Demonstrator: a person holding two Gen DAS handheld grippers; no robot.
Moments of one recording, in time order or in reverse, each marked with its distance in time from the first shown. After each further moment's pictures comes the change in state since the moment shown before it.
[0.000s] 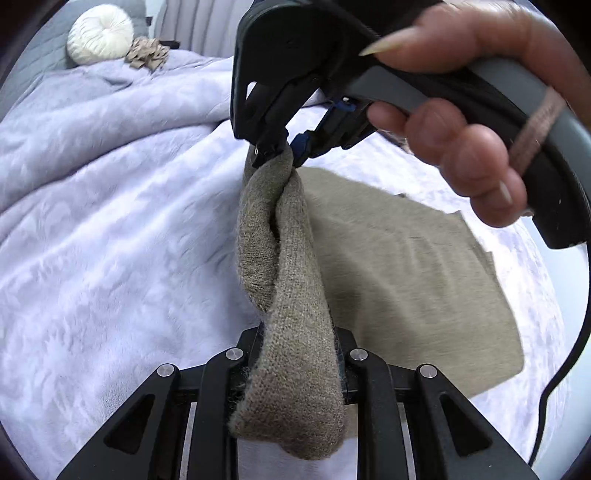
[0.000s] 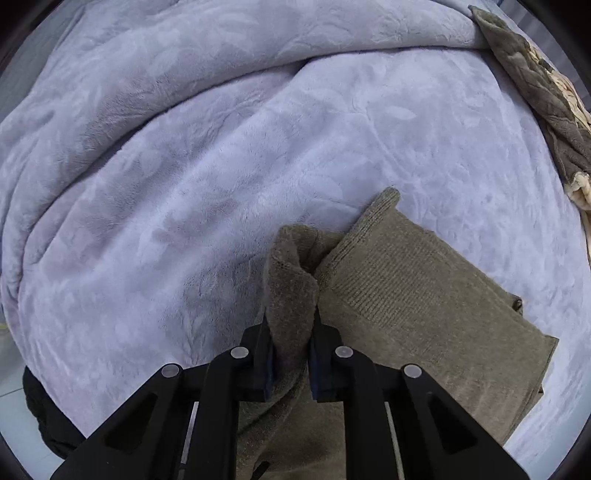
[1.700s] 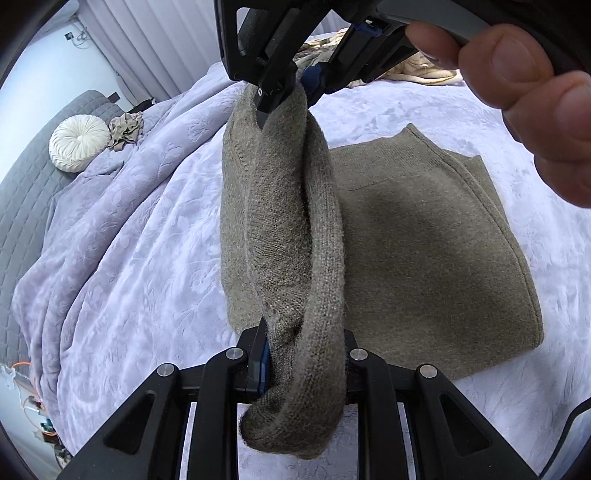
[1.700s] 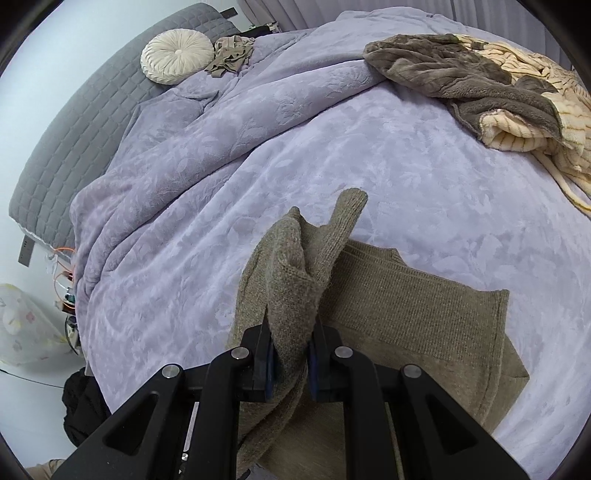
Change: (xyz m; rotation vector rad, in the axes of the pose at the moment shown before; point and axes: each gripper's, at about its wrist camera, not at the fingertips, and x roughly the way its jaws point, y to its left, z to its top) left arm 0.032 -0.211 -0.012 0.368 0.127 0.418; right arm -0.091 -0.186 -0.120 0.051 -0.357 0.310
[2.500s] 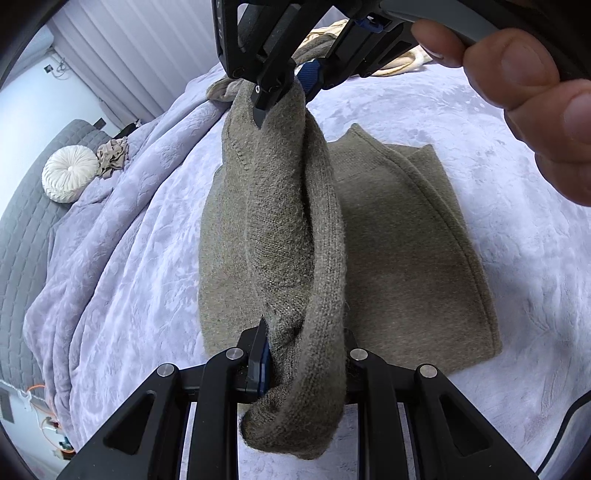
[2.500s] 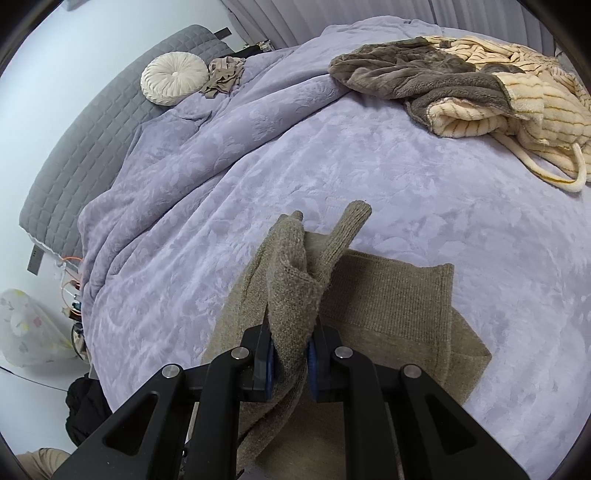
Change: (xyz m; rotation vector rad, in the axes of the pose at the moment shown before) left arm -0.013 -0.068 0.012 0.109 -0.009 0.027; right arm -0.043 -0.061 -0.033 0.027 -0.073 0.029
